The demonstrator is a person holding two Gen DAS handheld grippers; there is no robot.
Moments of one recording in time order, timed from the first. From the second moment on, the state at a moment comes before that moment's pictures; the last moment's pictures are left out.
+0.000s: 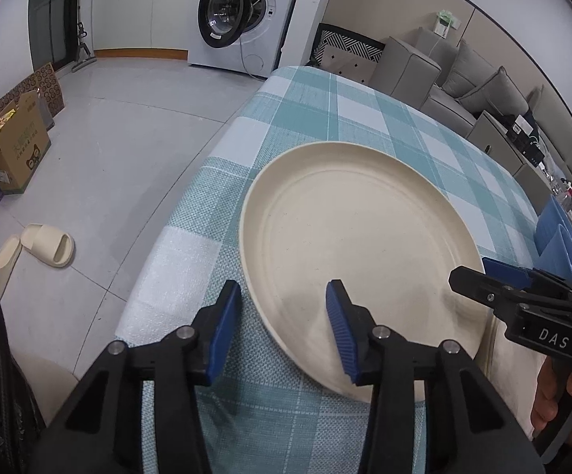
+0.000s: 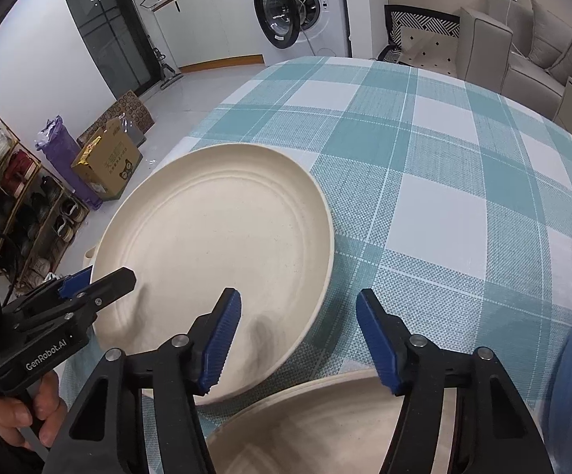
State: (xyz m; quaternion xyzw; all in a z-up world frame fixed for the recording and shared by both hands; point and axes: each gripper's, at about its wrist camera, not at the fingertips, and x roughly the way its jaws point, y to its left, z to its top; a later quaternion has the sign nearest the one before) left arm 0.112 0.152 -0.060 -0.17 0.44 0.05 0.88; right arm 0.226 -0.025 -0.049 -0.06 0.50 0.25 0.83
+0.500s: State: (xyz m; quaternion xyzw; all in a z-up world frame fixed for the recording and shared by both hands) left arm 0.109 0.151 -0.060 -0.16 0.44 0.05 0.88; right arm 0.220 -0.018 -0.051 -0.09 0.48 0.25 0.83
